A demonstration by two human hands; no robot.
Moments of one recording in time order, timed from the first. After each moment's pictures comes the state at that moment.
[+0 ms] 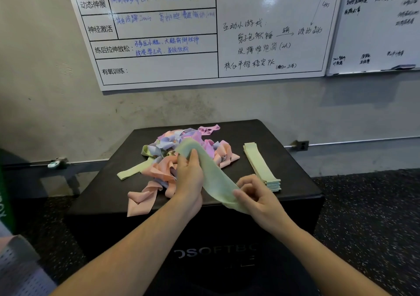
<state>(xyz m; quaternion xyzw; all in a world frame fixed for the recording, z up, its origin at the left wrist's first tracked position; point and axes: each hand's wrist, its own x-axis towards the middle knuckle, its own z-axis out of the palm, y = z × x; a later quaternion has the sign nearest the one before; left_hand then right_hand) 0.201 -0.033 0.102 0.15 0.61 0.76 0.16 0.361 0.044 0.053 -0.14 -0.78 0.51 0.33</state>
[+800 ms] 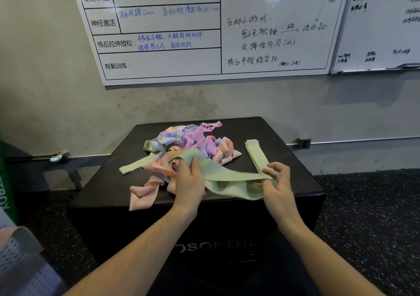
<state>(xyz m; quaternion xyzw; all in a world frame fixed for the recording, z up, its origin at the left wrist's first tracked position) 0.200 -0.051 0.071 0.24 0.67 0.70 0.08 0.367 0.050 0.058 -0.31 -0.66 0.54 0.42</state>
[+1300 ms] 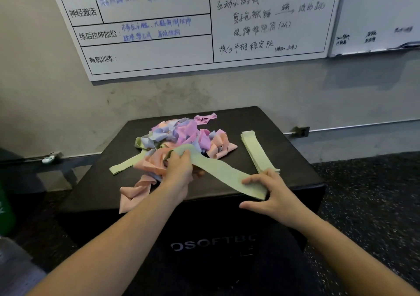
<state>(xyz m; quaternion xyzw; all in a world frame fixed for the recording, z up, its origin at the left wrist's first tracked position) 0.163 -0.008 0.081 0.13 0.66 0.70 0.24 0.383 0.098 0.032 -0.19 -0.87 0.39 0.24</state>
